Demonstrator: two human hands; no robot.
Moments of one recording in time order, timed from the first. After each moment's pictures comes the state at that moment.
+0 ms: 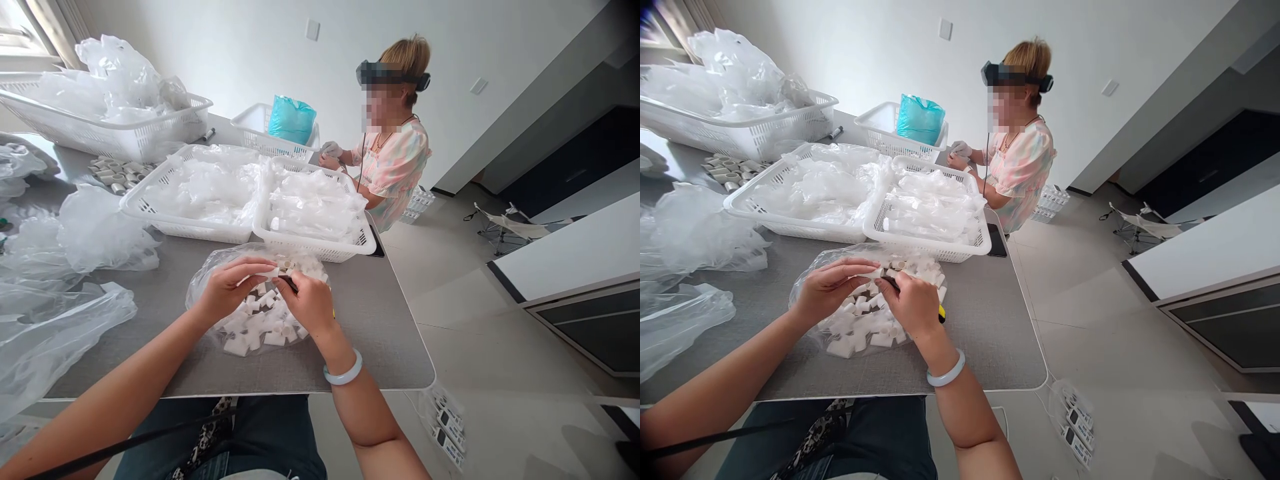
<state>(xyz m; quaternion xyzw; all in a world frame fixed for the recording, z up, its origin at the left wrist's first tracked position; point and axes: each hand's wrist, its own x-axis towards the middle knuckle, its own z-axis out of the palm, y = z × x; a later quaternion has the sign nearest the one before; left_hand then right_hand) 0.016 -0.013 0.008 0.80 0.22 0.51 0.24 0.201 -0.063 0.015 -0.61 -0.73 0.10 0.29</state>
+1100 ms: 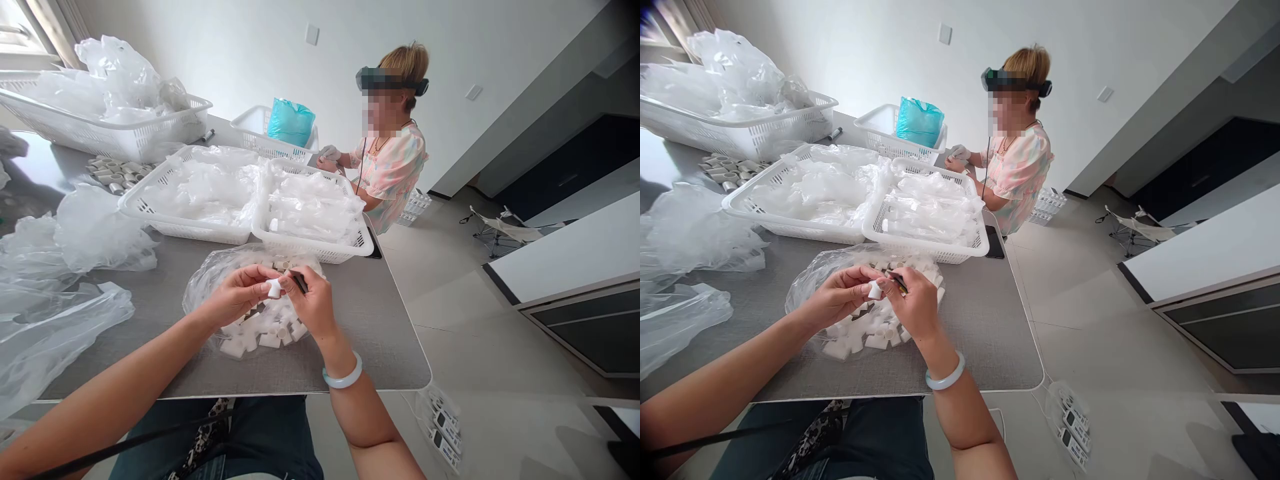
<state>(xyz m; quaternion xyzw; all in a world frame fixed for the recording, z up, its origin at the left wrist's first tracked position) 0.034 -0.023 0.013 0.44 0.22 0.40 0.78 0.206 -0.068 0.021 -0.55 -0.67 0.13 0.48</state>
